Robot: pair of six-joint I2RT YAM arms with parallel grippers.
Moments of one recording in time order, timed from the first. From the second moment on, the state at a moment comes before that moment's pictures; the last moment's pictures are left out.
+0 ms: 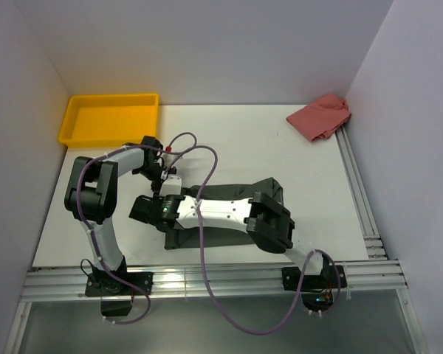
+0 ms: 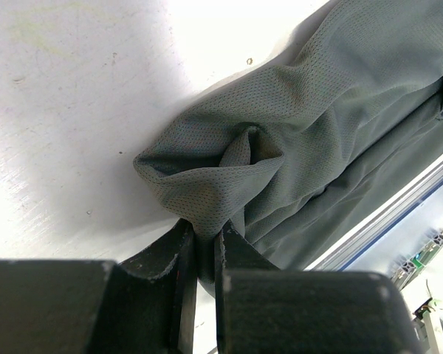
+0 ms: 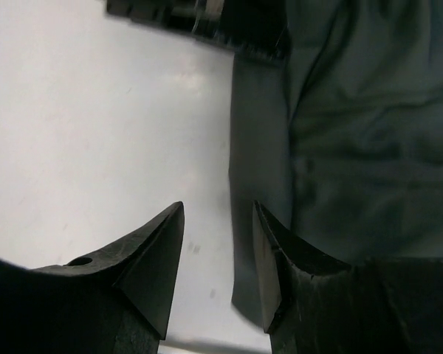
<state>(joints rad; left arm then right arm) -0.23 1.93 1.21 -0.74 0.56 0.06 1.30 2.16 1.81 -0.79 0.60 1.28</state>
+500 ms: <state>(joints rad) -0.23 1.93 1.21 -0.75 0.55 0.06 1.25 2.31 1.94 -0.88 0.63 1.22</state>
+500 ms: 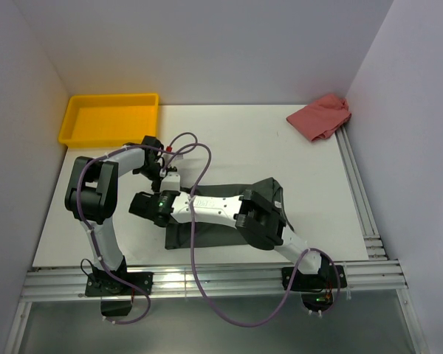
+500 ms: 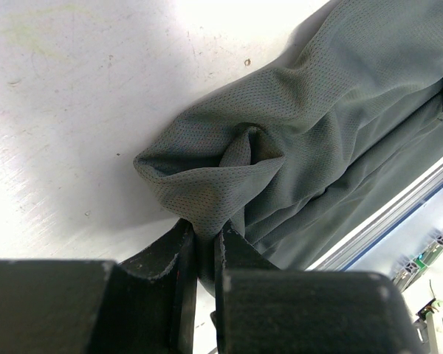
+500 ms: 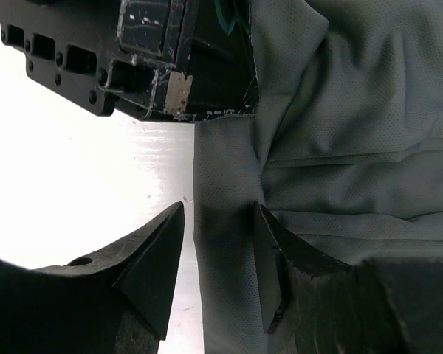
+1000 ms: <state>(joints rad) -0.24 1.93 1.24 -0.75 0.54 0.07 1.25 2.35 1.94 -0.91 0.61 1.22</state>
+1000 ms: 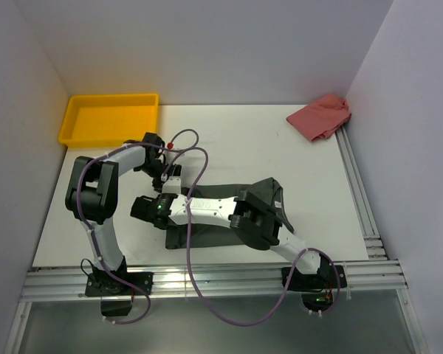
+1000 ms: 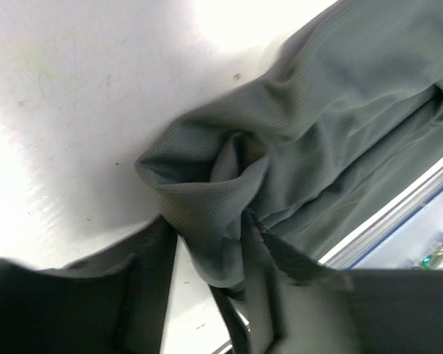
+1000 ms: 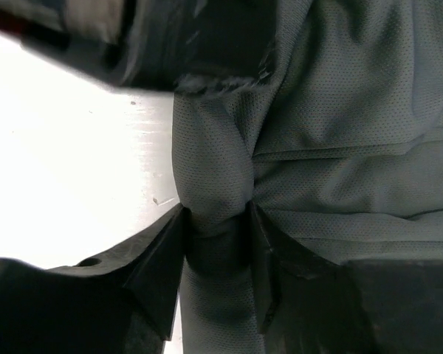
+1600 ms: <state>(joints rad) -0.10 1.90 1.42 -0.83 0.65 0.11 1.15 2.05 1.34 -0.21 0.31 1.14</state>
